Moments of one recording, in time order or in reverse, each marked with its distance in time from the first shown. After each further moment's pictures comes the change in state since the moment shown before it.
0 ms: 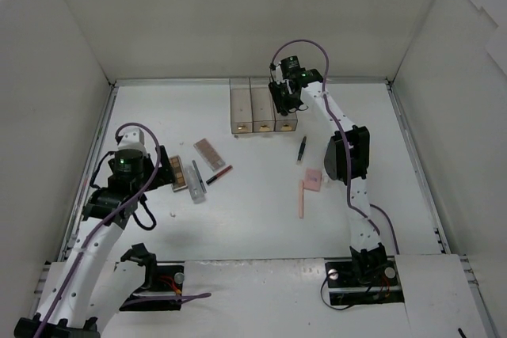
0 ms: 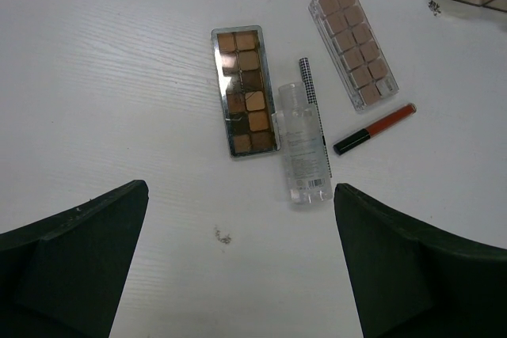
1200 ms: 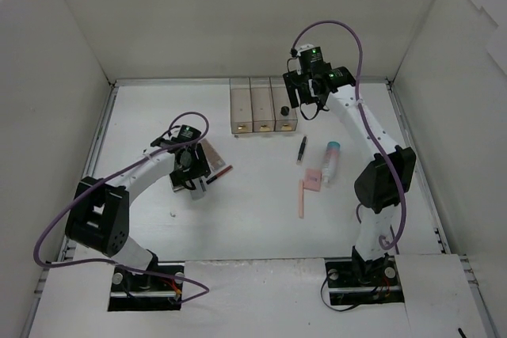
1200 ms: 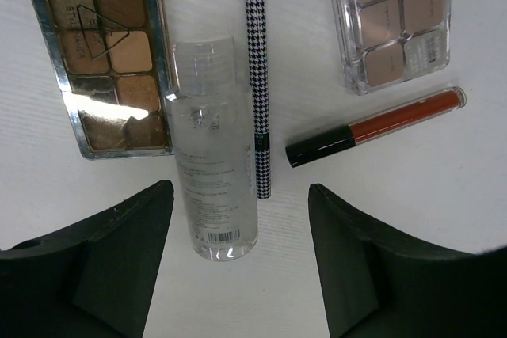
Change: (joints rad) left arm -0.175 0.783 0.227 0.014 0.060 -0.339; right arm 0.023 -0.532 -0.410 0.037 0.230 0.022
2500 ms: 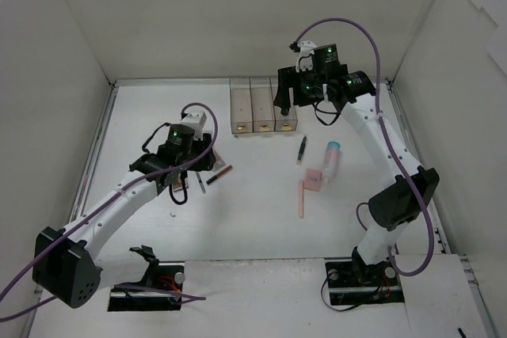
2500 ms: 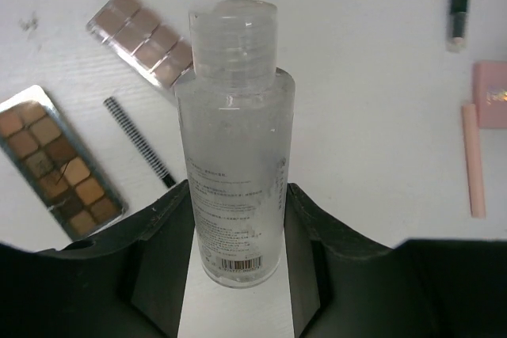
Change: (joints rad) left arm -0.104 -0.325 -0.050 0.194 0.060 0.322; right arm 0.017 -0.176 -0.088 0.037 -0.394 0.132
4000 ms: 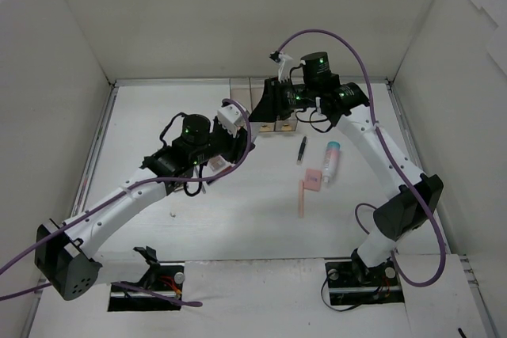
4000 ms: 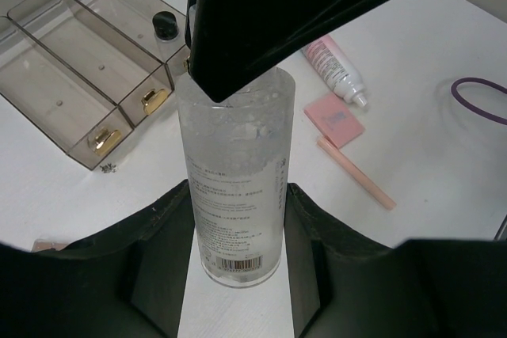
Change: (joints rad) left arm -0.217 0.025 0.127 0.317 0.264 0.390; right arm 0.085 -0.095 -0.133 0.164 -0.566 0.138
